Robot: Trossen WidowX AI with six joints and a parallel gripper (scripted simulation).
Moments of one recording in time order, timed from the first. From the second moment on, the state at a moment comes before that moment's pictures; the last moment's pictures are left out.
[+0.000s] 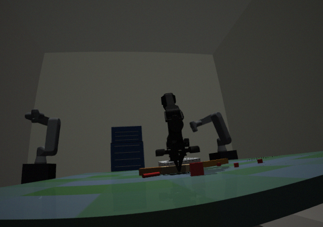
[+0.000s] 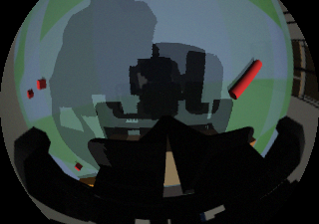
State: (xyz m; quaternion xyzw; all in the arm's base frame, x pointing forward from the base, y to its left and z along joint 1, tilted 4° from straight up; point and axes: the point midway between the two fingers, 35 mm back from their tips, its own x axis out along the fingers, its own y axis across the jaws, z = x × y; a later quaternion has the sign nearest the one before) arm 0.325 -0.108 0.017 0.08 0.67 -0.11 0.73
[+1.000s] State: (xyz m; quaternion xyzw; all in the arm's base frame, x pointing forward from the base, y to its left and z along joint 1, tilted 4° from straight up) arm 0.301 -0.102 0.018 0.07 0.66 -0.11 0.74
